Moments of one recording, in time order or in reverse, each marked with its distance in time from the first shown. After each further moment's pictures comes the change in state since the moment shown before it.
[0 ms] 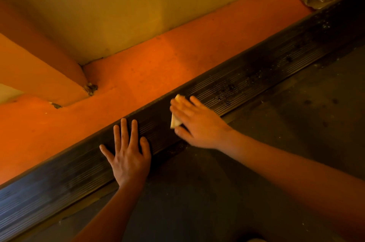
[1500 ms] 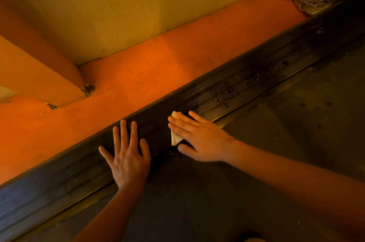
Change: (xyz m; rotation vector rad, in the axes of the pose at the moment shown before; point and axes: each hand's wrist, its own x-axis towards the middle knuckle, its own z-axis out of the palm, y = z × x) left_hand 0.001 0.000 0.000 0.005 0.003 0.001; right_hand -0.023 -0.010 0.005 0.001 -0.121 -0.112
